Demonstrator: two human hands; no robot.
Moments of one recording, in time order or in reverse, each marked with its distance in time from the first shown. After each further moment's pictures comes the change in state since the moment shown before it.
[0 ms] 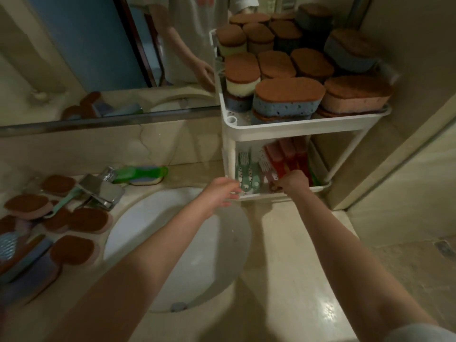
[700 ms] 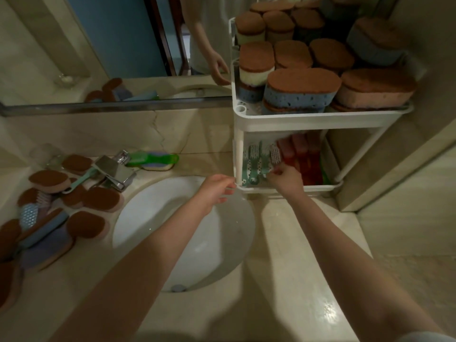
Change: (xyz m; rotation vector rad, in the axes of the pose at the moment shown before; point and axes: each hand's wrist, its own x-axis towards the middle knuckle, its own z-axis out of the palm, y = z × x) left_hand -0.003 -0.023 -0.006 -0.090 0.183 -0.038; right_hand -0.029 -0.007 0.018 0.038 0.004 -0.323
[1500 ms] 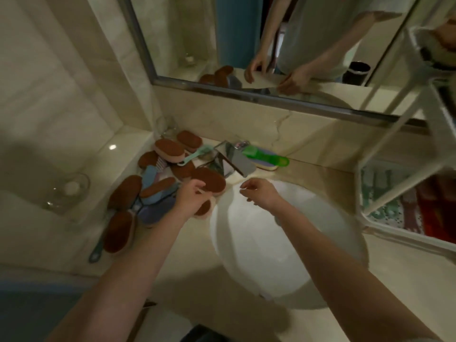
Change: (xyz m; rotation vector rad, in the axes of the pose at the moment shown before) left_hand -0.032 -0.115 -0.316 0.256 0.530 0.073; right_hand -0.084 -0.198 0.254 -0.002 -0.632 -0.294
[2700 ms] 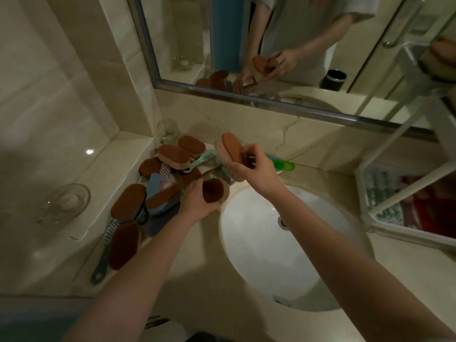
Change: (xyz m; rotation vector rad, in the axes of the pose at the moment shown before) left_hand 0.039 -0.029 -0.018 0.272 -0.069 0.167; right_hand -0.005 -0.092 0.017 0.183 0.297 -0.280
